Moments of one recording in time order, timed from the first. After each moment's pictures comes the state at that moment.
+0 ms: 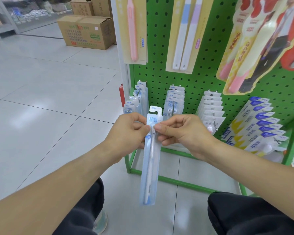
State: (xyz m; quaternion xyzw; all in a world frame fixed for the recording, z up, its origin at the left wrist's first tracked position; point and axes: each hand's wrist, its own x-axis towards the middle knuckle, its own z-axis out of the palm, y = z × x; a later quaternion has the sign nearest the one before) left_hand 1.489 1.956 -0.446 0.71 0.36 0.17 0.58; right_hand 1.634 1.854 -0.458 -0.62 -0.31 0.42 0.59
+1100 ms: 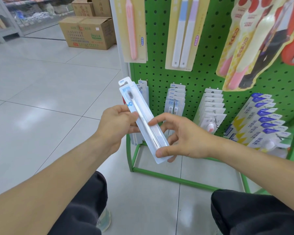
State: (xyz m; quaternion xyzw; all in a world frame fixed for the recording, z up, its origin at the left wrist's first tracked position) left_hand 1.488 1.972 -0.439 0.57 0.41 0.28 0.65; right_hand 1.639 1.841 -0.453 -0.63 -0.52 0.42 0.39
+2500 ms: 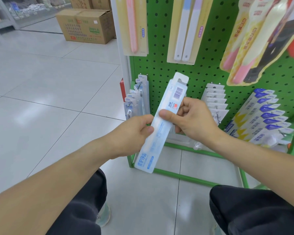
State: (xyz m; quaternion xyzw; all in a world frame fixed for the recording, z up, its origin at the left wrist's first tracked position) left_hand 1.483 1.962 -0.451 0.83 0.27 0.01 0.48; right_hand 1.650 1.858 -0.462 -0.70 -0.42 0.23 0.53
